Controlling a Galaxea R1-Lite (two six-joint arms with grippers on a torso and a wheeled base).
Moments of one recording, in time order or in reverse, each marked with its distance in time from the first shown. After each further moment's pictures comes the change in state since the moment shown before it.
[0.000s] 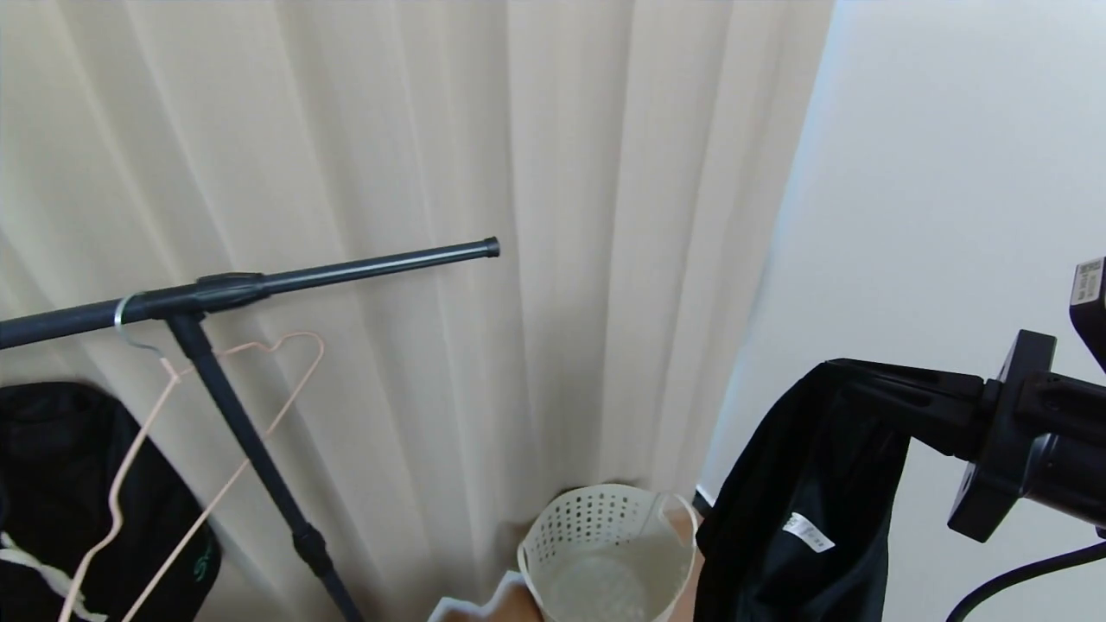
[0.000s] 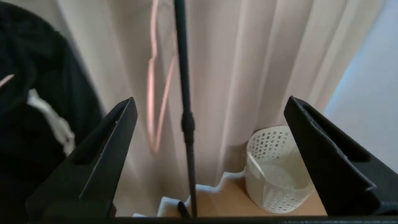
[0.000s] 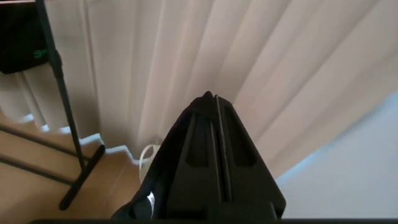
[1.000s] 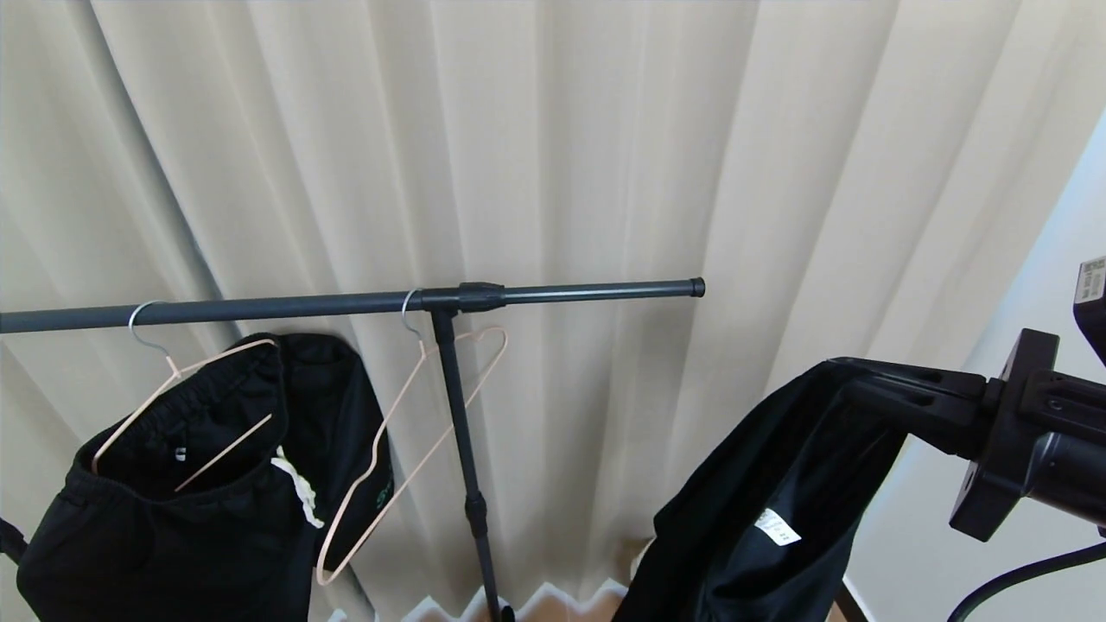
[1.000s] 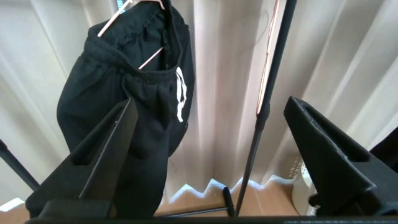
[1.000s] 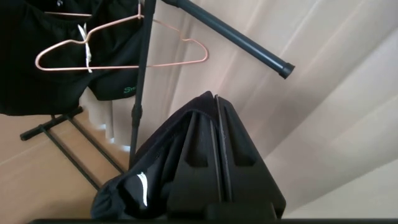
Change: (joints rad) left arm 0.000 0.000 0.000 0.000 -0.002 -0.005; right arm -0.001 -0.001 0.000 -0.001 0.000 0.000
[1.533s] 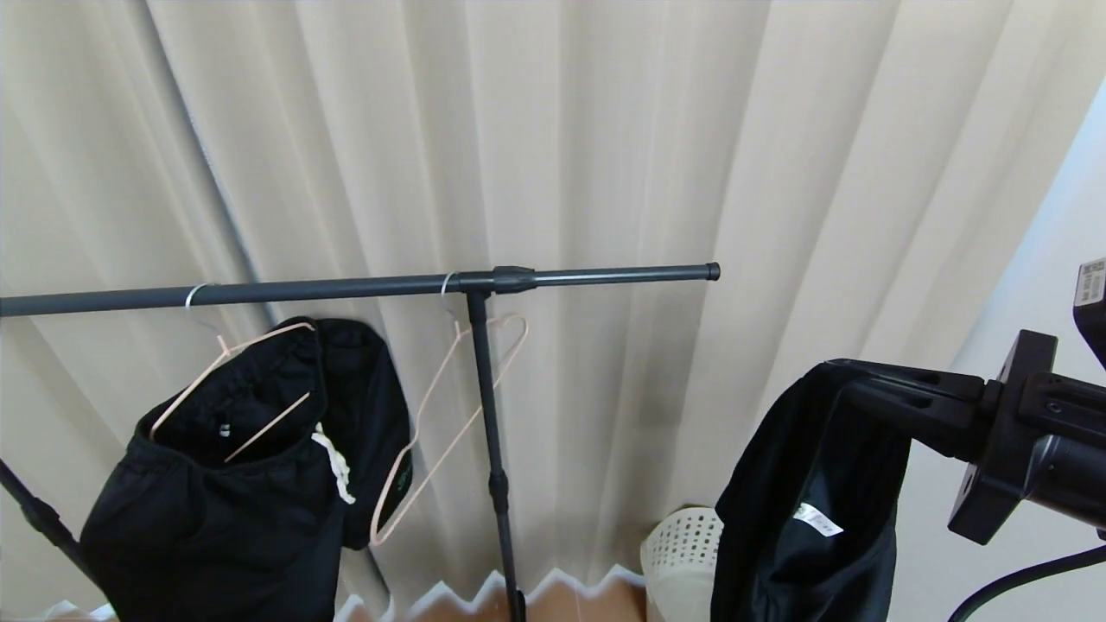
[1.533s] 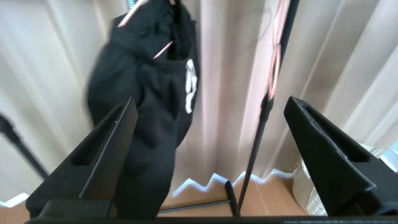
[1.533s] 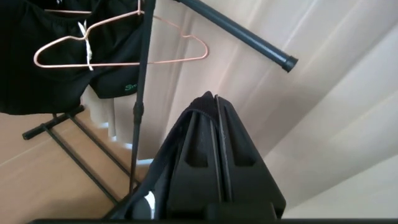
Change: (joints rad) left arm -0.001 0.000 0.000 0.000 -0.003 -0.003; right arm 0.001 0.000 0.001 0.000 0.001 0.000
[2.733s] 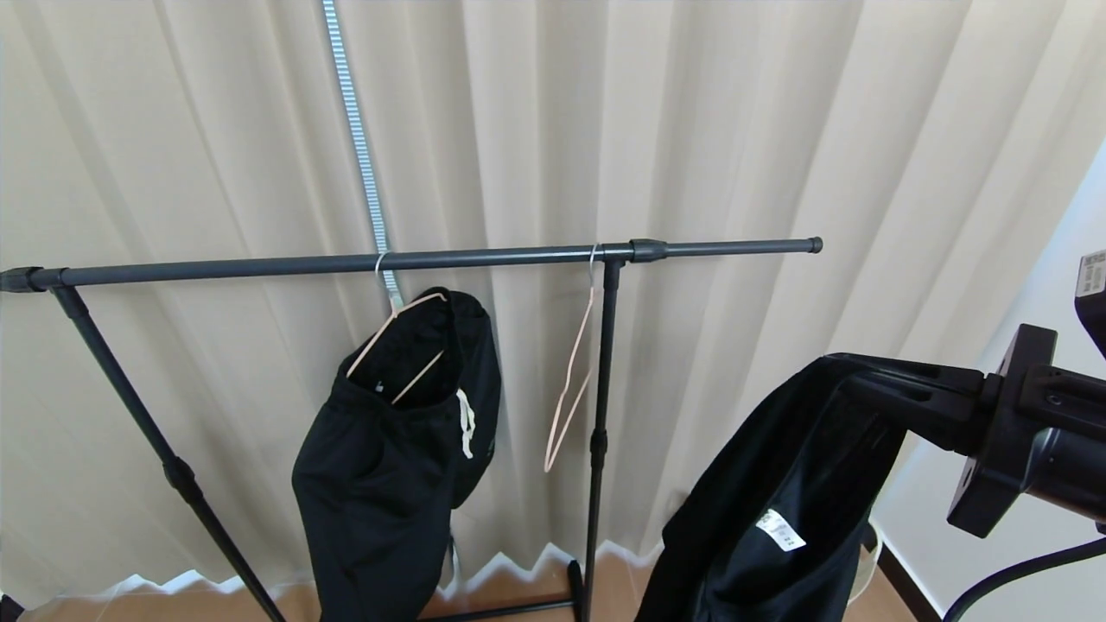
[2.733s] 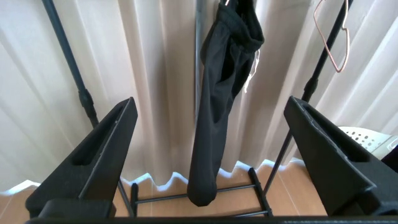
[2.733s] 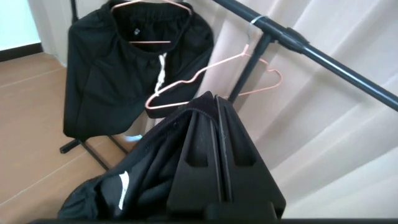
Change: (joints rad) left arm 0.000 0.000 -0.001 0.000 0.001 -0.014; right arm -0.002 0.002 -0.010 -0.001 0.001 0.003
